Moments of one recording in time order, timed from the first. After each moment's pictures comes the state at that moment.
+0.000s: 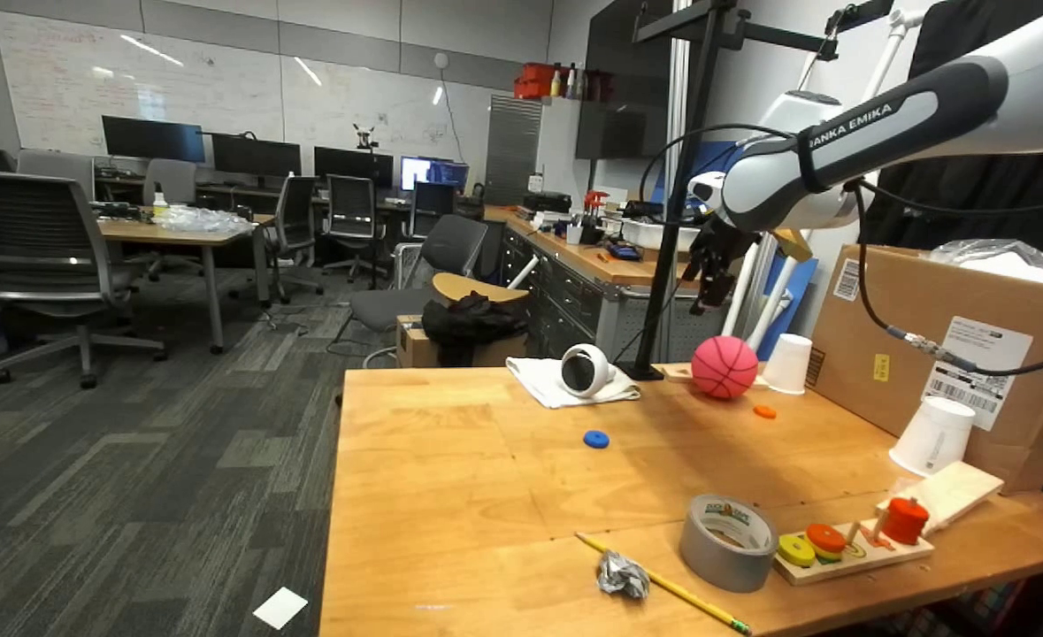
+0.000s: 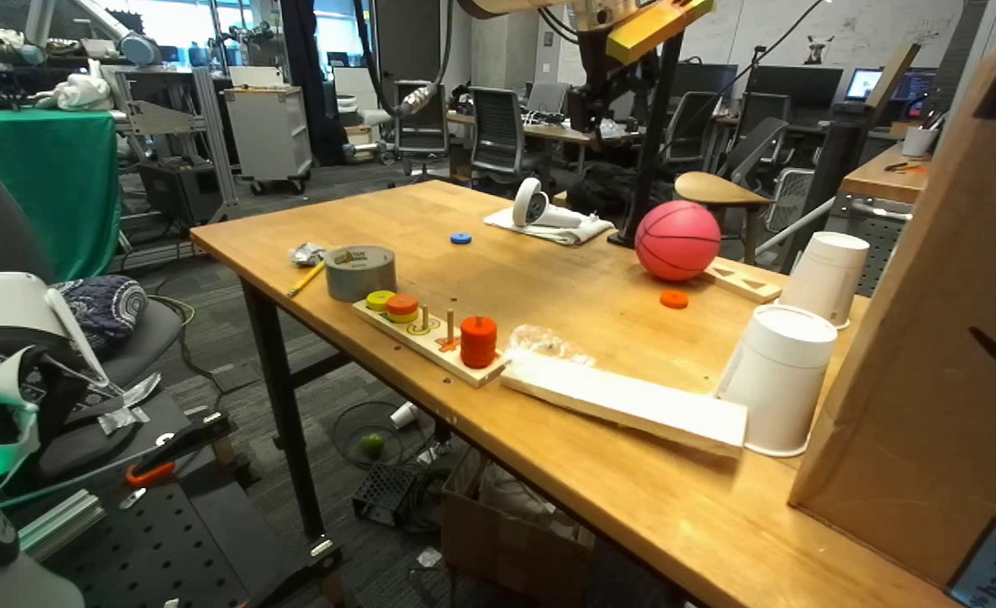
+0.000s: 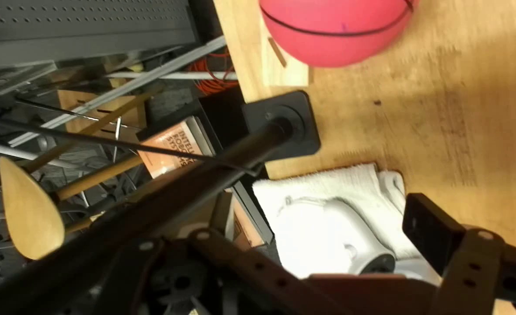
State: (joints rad) arm -0.09 0.42 0.09 -1.60 -0.14 2.52 -1.21
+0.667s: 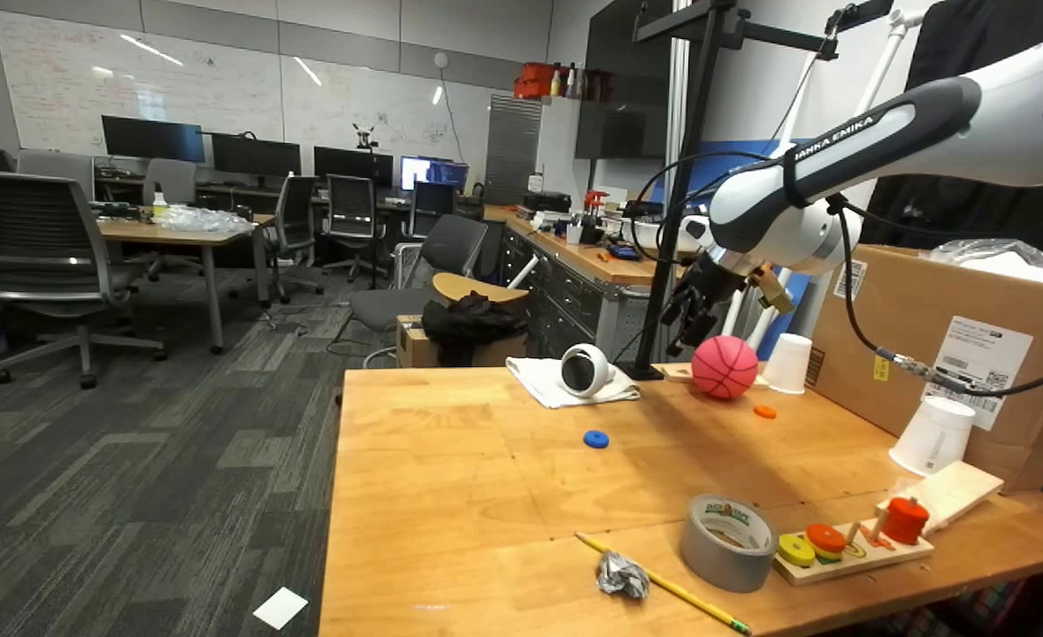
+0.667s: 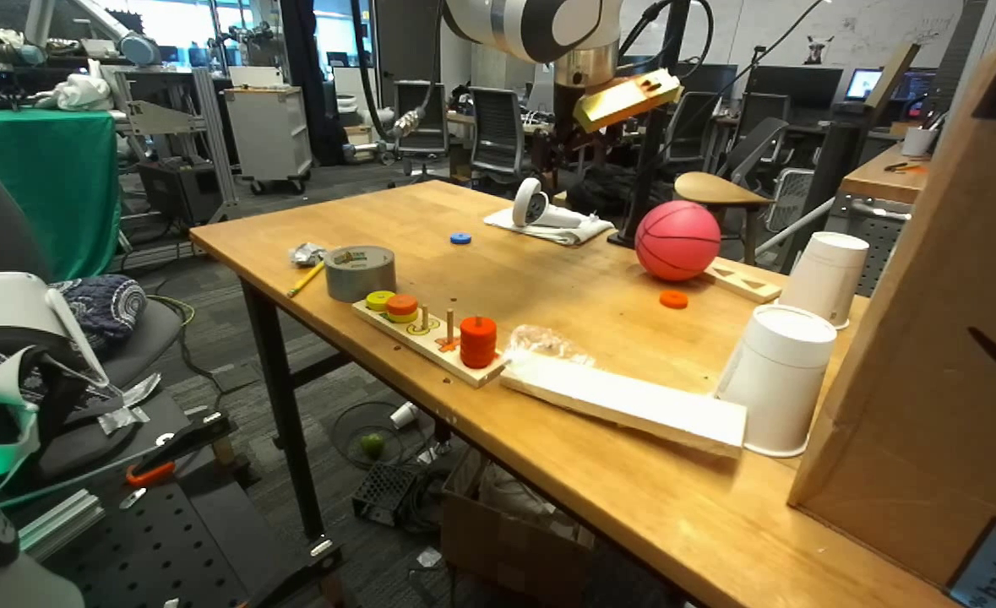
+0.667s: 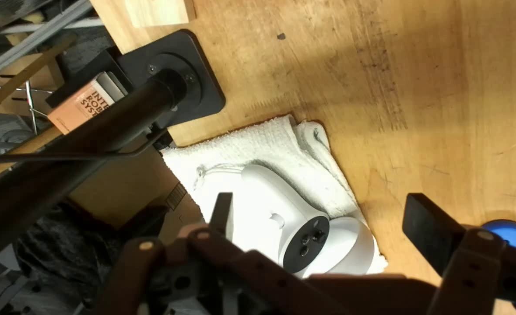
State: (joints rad) arm -0.15 0.45 0.18 -1.70 0.15 2.54 -1.36
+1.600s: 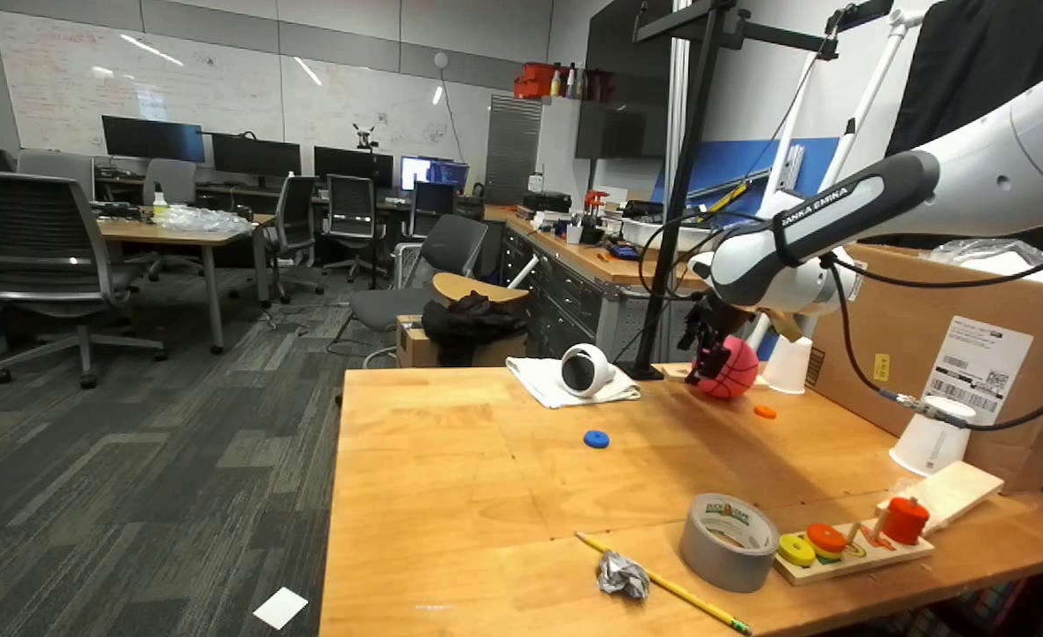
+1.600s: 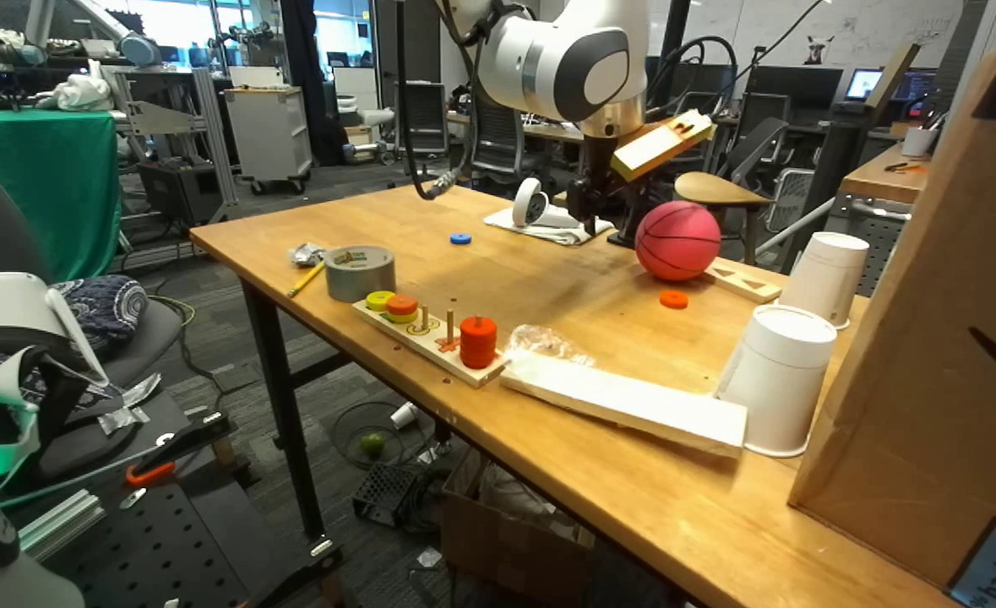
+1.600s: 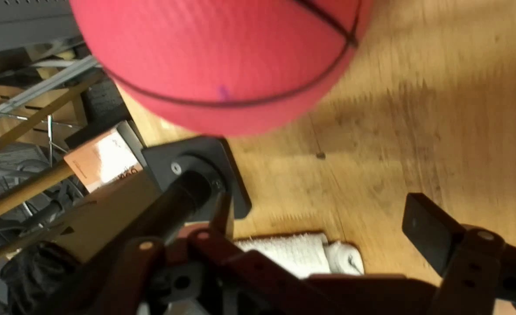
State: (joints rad) arm -0.14 0.57 0.10 -1.67 0.02 2.65 -1.37
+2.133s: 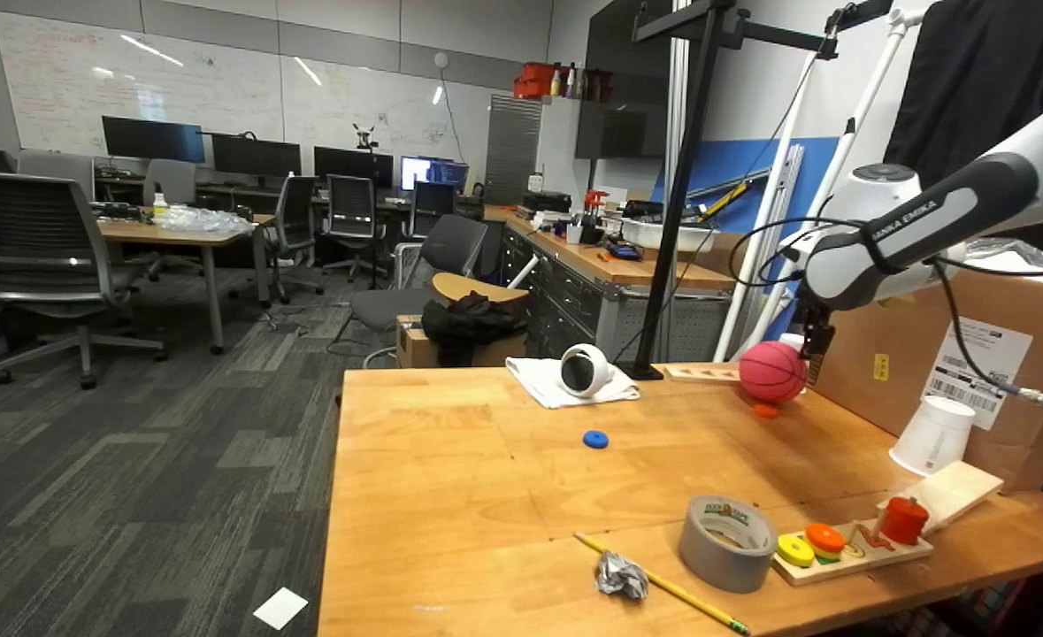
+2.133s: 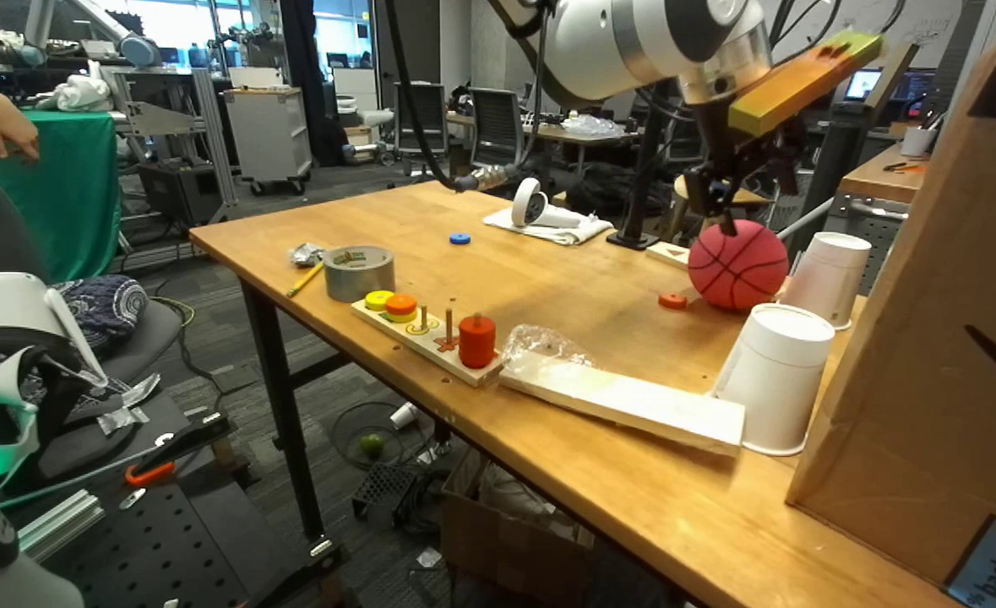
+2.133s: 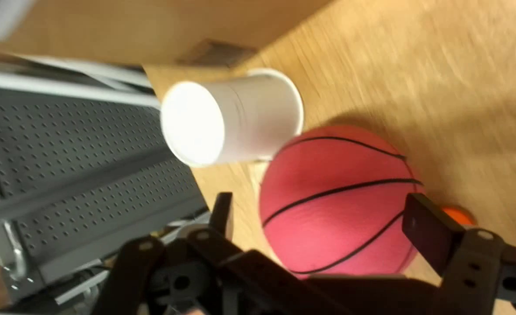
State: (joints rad) arm -0.13 0.46 -0.19 -1.71 -0.34 2.67 -1.07
